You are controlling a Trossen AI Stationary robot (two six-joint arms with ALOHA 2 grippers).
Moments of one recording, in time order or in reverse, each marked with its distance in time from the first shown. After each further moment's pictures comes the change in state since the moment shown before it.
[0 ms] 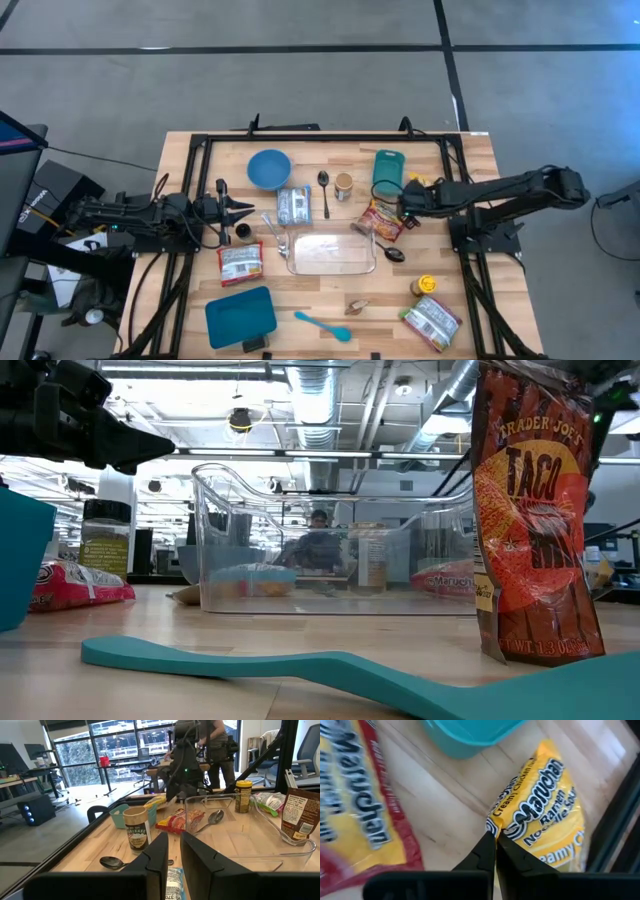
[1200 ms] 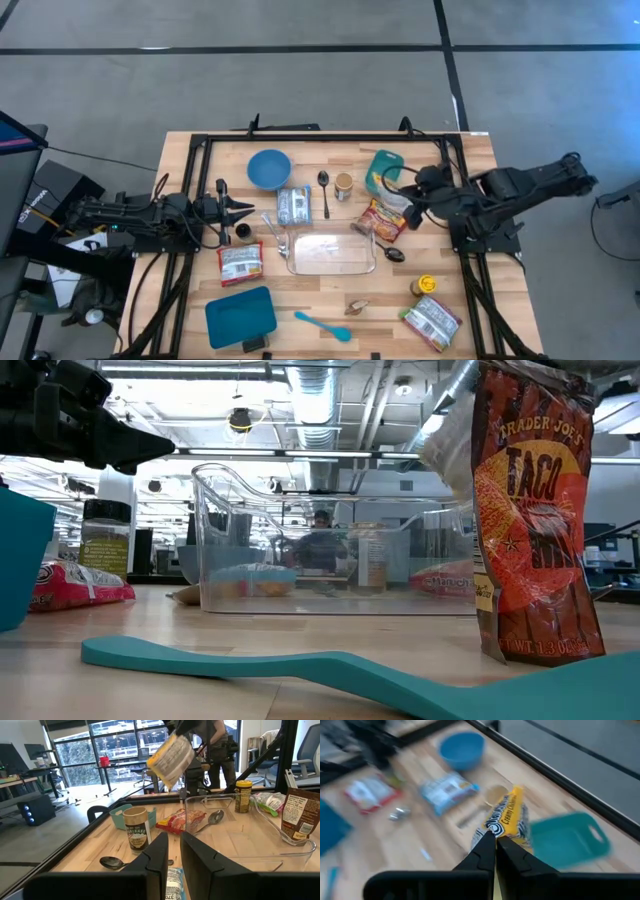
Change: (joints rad) left arm 0.000 0.000 0.000 0.000 0.000 0.000; right arm 0.366 -0.167 0.503 0.000 0.184 -0.046
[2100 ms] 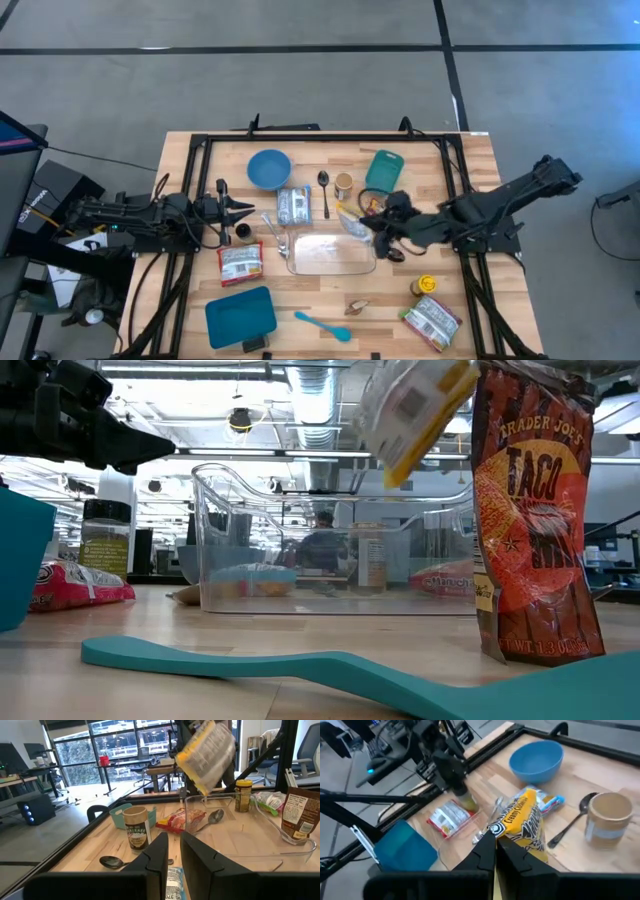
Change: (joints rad) left arm 0.000 0.011 0.000 0.007 0.000 0.000; right arm 0.108 0.268 0.000 0.479 -0.026 0.143
